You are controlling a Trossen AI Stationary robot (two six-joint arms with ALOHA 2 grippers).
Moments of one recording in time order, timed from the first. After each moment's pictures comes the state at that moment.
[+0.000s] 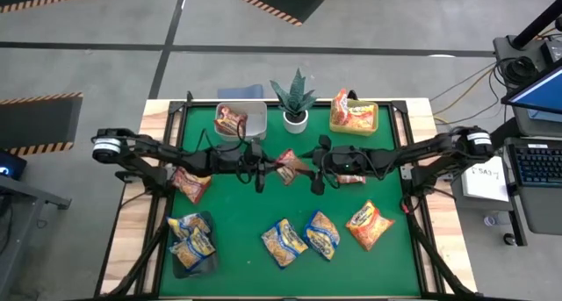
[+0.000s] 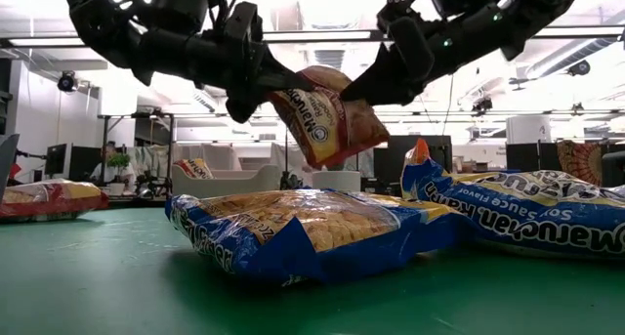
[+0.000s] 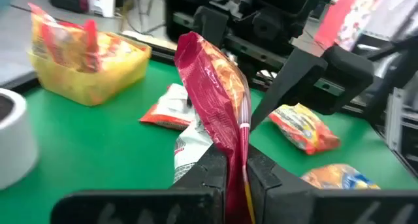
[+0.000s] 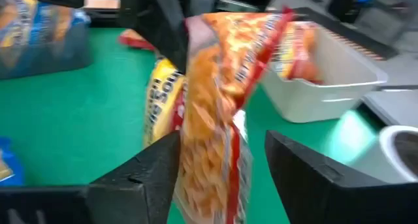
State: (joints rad) left arm 0.08 1.49 0.59 0.72 -0.03 -0.24; right arm -0.02 1.44 0.70 0.38 0.17 -0.02
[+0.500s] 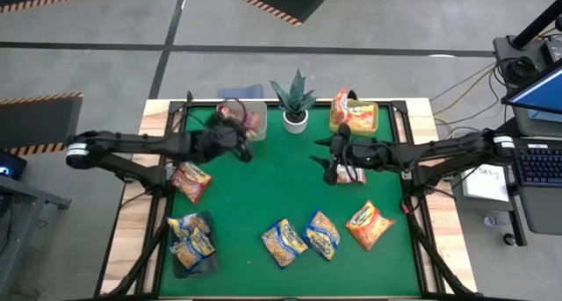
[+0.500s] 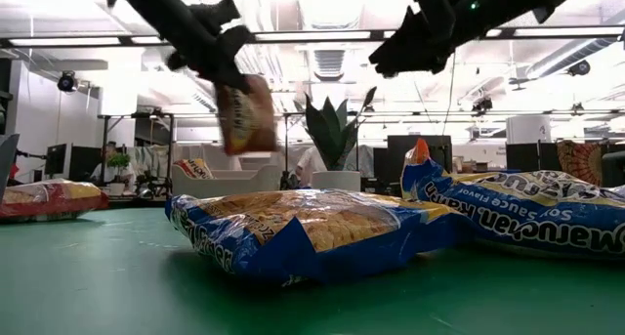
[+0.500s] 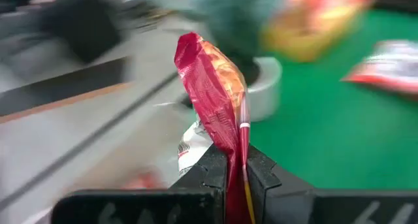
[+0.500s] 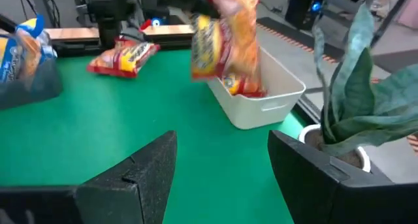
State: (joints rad) left arm 0.12 1.20 0.85 -0.26 -0.67 -0.22; right arm -0.02 1.17 0.70 0.15 0.30 0.01
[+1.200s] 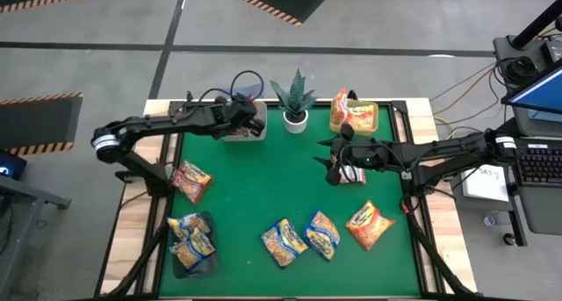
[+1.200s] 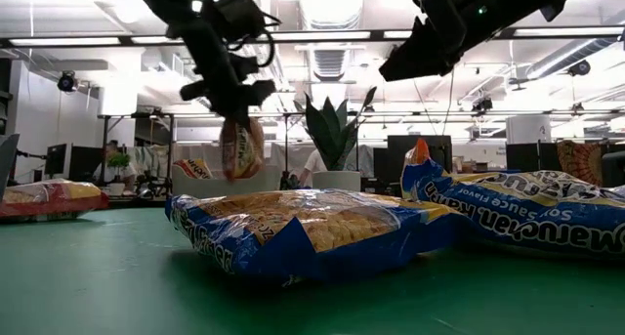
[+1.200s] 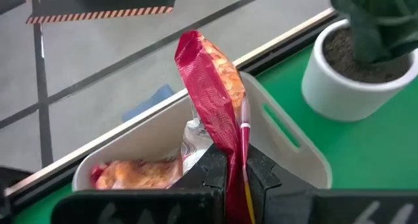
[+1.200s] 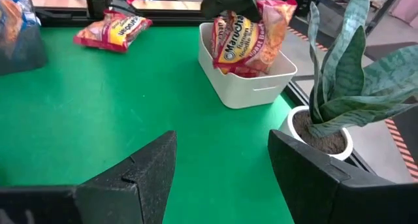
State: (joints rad) left arm 0.41 1.49 1.07 -0.44 -0.57 -0.38; right arm -0.02 1.15 0.70 0.05 0.33 -0.02
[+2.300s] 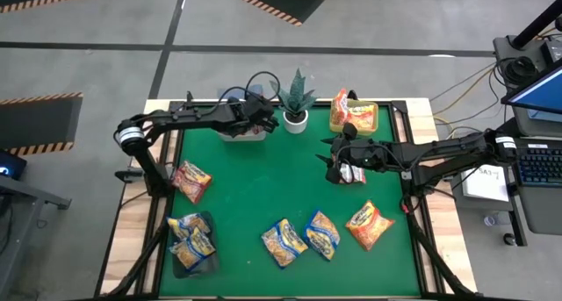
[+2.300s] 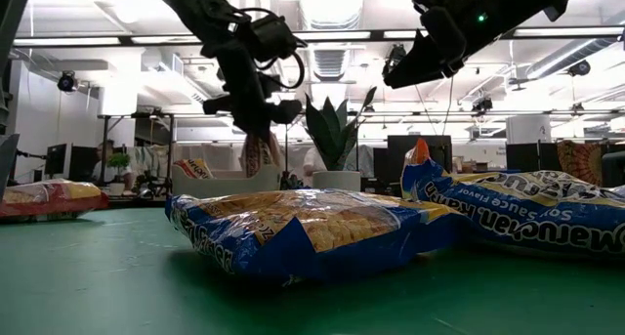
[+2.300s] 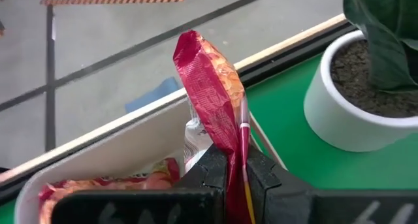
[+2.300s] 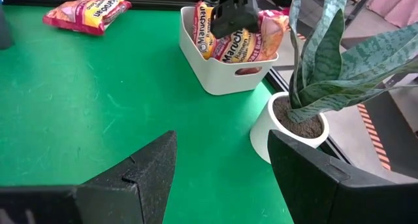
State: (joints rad) left arm 0.41 1.72 1.22 -0.44 -0.62 -0.48; right arm -0.02 1.15 0.70 0.00 0.40 -0.03
